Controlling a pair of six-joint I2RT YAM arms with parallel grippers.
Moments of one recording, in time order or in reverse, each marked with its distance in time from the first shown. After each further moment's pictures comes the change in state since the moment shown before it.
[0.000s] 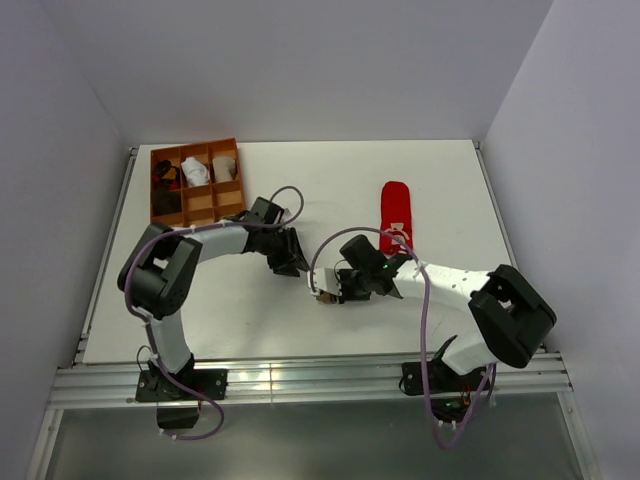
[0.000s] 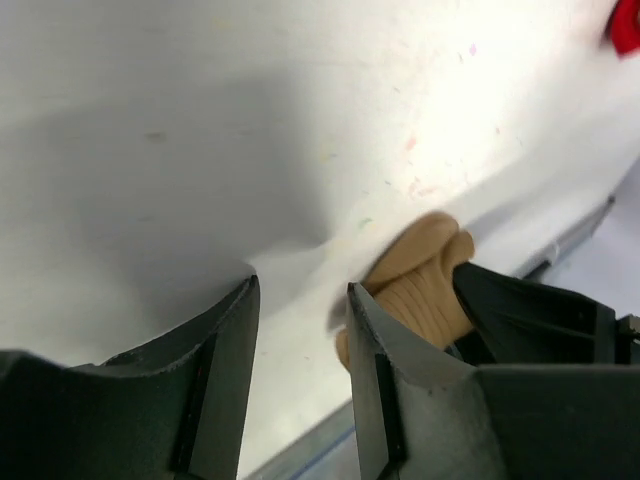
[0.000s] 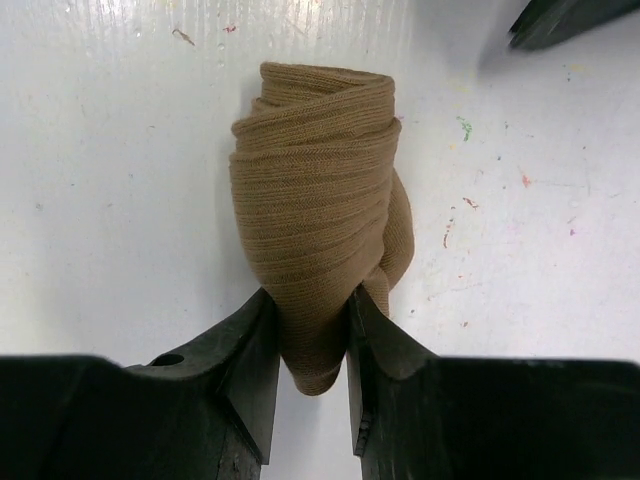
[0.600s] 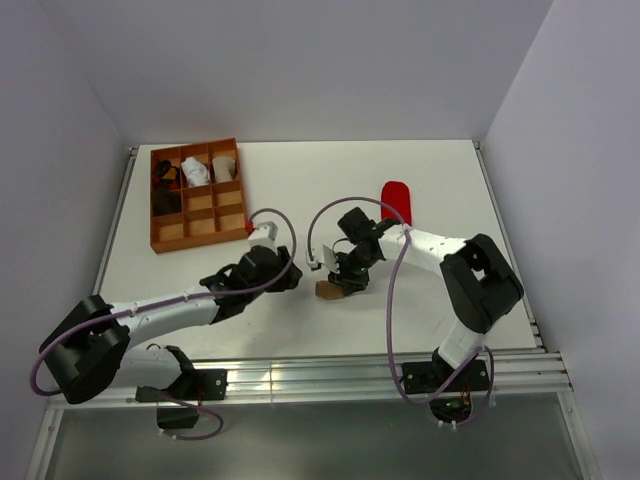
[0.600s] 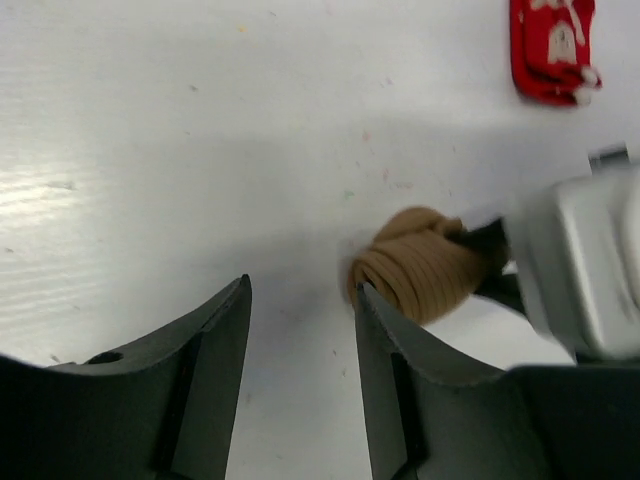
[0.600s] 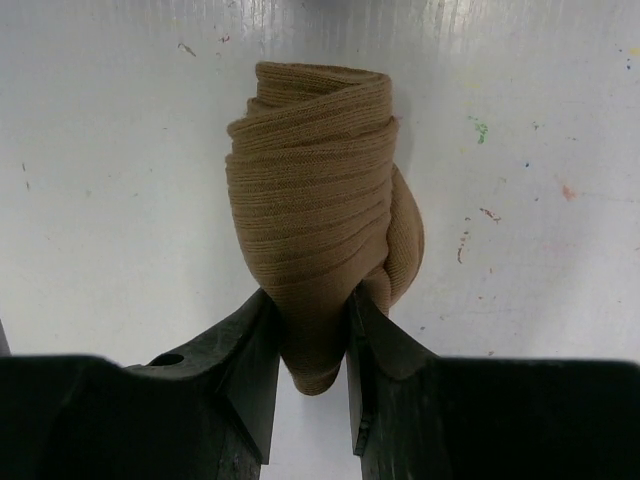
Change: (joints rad) left arm -0.267 -0.609 -0.520 0.402 -0.702 -0.054; right arm -0.153 0.245 0.301 -0.332 -0.229 -0.031
